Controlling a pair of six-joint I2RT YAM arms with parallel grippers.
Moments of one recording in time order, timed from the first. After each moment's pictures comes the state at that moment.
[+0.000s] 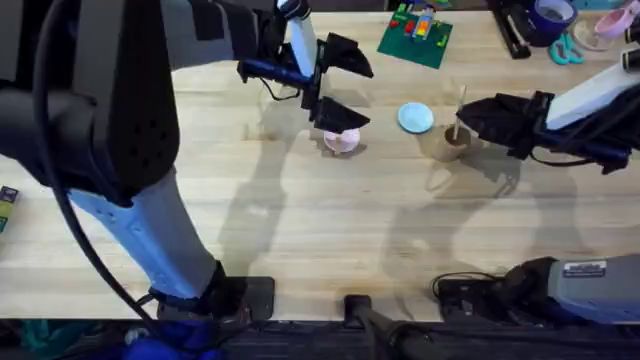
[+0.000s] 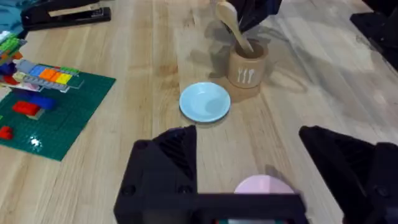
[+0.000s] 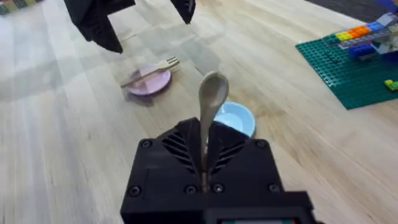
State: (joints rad) left arm -0.22 1.98 1.31 -0.54 1.24 1.21; right arm -0.49 1.64 0.77 -0.48 -1.32 -1.22
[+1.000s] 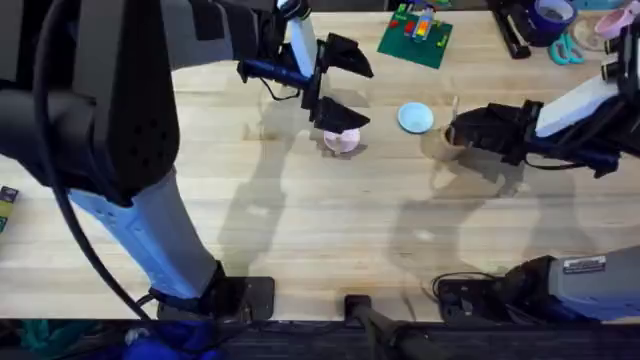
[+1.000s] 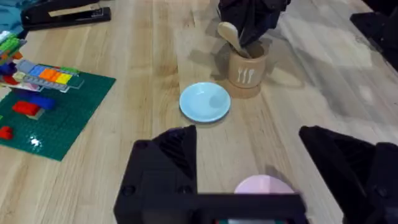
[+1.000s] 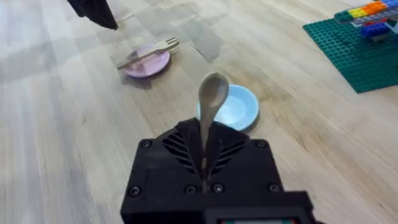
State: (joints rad) left arm -0.22 1.98 1.31 -0.54 1.24 1.21; right arm -0.49 1.71 0.77 -0.51 -1.28 -1.32
